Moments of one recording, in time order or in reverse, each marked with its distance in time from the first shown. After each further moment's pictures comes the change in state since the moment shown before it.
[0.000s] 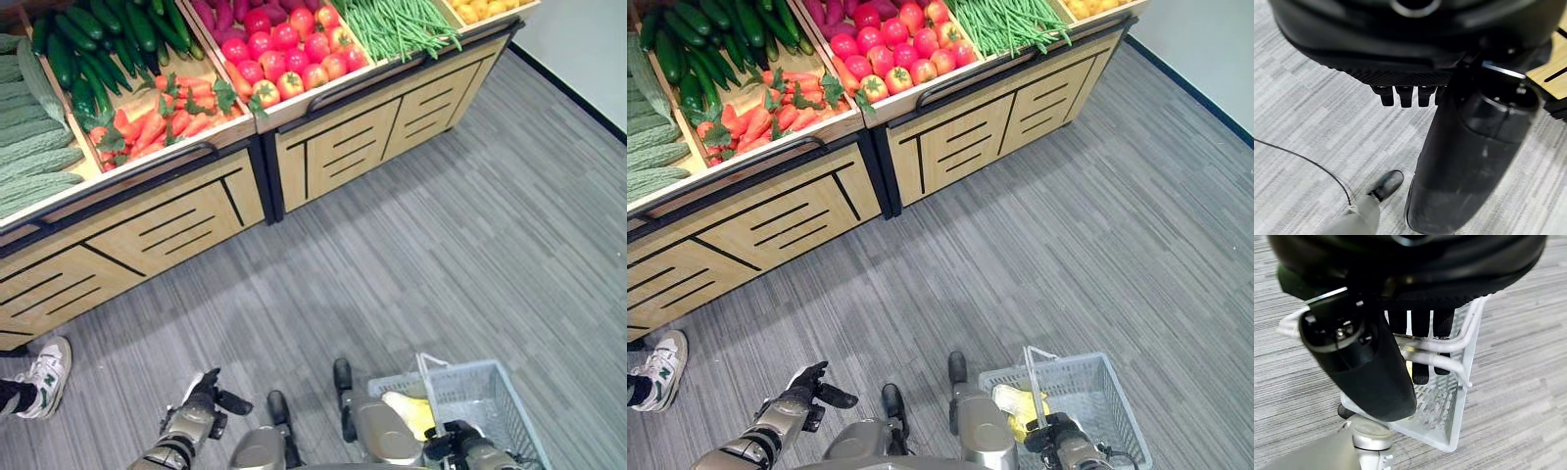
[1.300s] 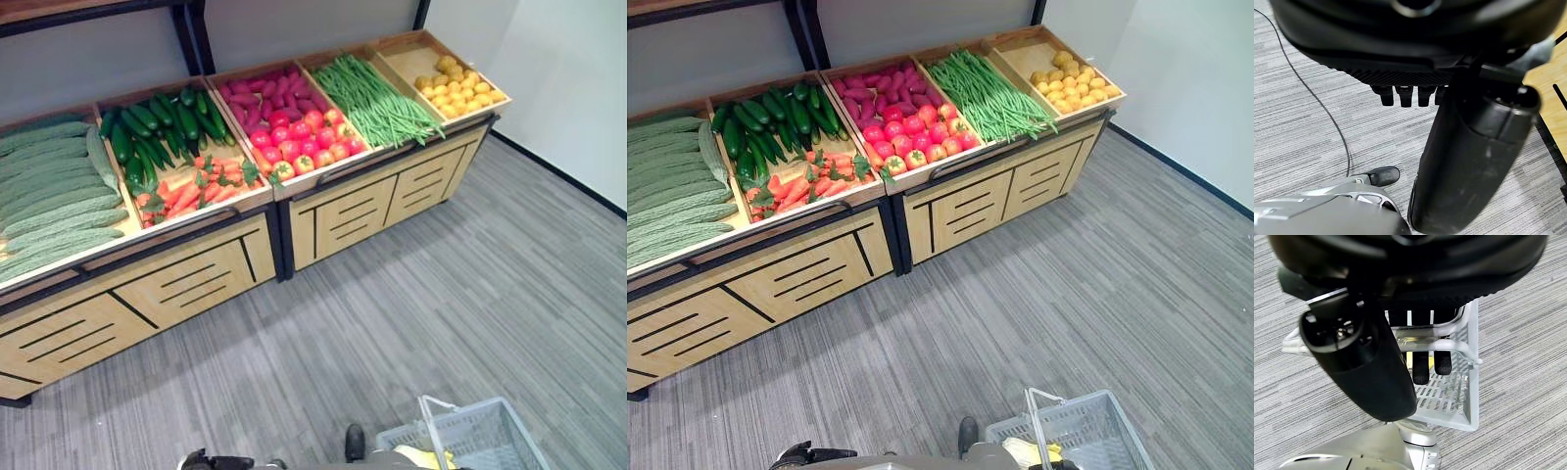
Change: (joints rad) left arm 0.182 -0.103 0.211 0.147 -0.191 -0.005 0.068; right arm 0.147 0.063 -0.038 0.024 0.081 -0.004 -0.059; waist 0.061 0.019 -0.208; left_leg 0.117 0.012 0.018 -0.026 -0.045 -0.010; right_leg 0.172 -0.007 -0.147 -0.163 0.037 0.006
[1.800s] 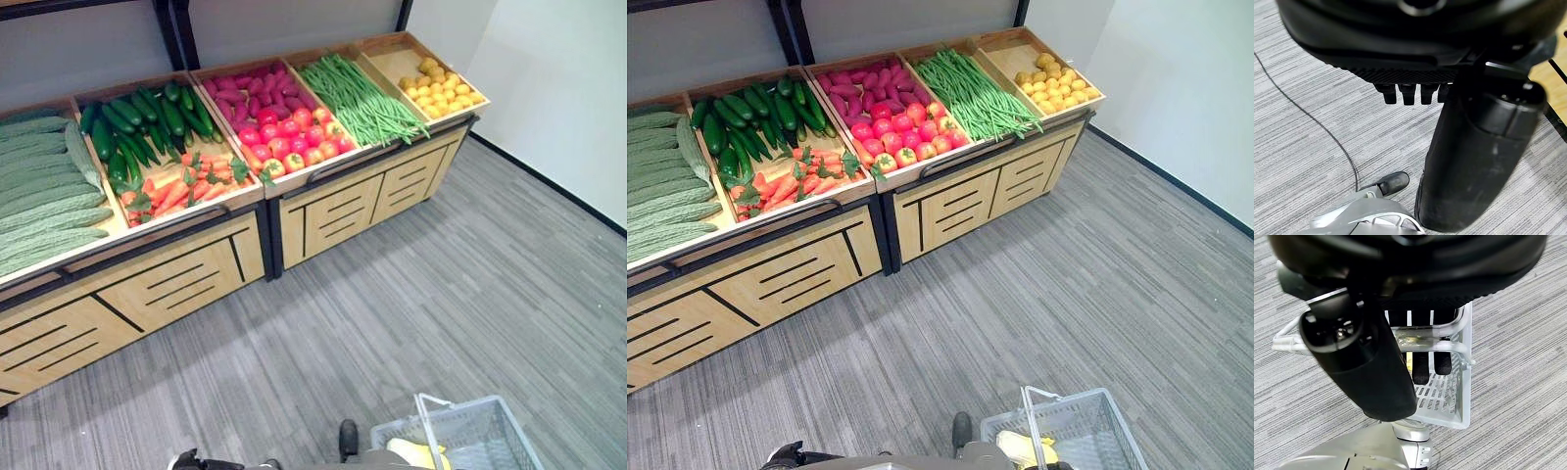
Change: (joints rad) left arm -0.007 0.050 -0.037 0.008 0.109 0.019 -0.031; right arm -0.014 0.013 0.000 0.001 -0.002 0.001 0.019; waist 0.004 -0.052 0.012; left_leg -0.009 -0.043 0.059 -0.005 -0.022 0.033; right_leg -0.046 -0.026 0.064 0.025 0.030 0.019
